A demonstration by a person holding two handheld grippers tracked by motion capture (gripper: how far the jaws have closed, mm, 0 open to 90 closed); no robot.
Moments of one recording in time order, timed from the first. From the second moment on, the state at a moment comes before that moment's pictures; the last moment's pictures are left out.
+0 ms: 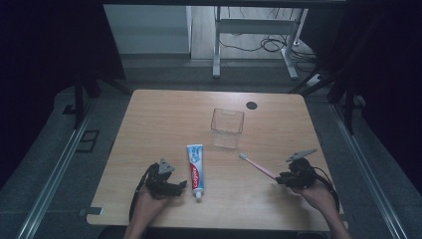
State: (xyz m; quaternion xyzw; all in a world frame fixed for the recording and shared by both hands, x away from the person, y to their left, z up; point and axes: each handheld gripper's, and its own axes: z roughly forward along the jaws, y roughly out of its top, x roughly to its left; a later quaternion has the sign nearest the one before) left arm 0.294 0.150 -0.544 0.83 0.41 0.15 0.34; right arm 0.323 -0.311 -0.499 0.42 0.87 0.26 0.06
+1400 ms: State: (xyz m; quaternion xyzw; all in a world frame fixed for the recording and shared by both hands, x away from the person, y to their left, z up) left arm 0.294 0.149 -0.544 0.83 0.42 0.15 0.34; right arm 0.373 -0.253 -0.499 0.33 0.94 0.10 0.03
